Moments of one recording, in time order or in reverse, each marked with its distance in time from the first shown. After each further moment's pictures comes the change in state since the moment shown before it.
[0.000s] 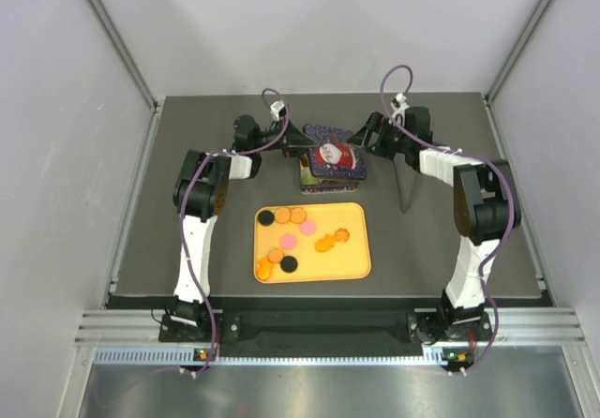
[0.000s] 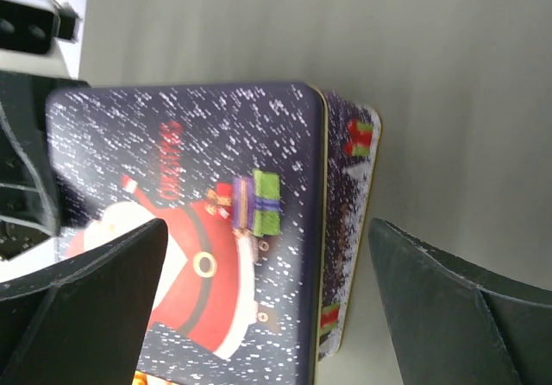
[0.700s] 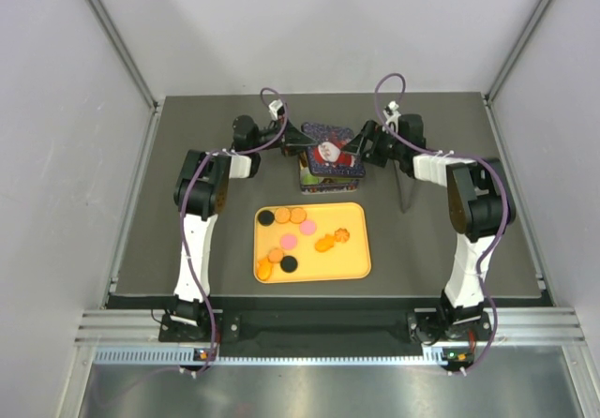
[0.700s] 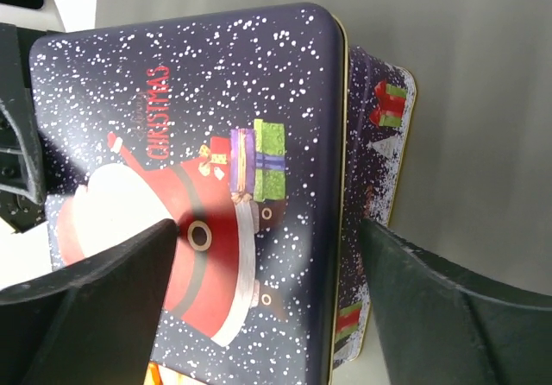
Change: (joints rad) left arm 0.012 0.031 0.029 0.037 0.001 -0.031; right arm 0.031 0.045 -0.047 0.082 -0.048 0.055
